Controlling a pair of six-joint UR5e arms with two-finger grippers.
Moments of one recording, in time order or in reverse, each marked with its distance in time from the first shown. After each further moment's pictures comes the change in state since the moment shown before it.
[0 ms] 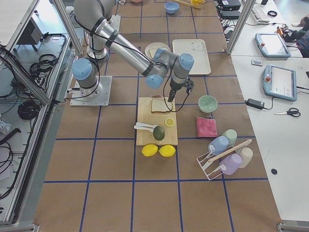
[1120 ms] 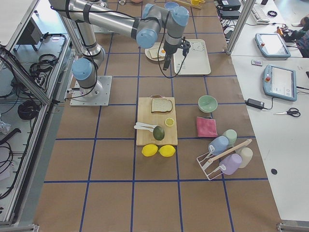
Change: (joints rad) left arm -0.003 -0.001 0.002 0.000 0.001 -0.001; right arm 0.111 -0.260 -0.119 0.364 0.094 -0.007
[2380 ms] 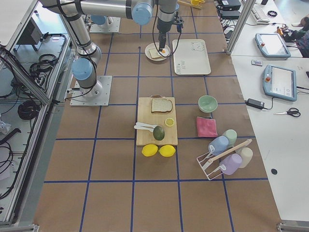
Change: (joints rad) left arm 0.001 -0.004 0.012 0.000 0.000 0.000; right arm 0.184 -0.123 -0.068 0.164 0.006 0.009
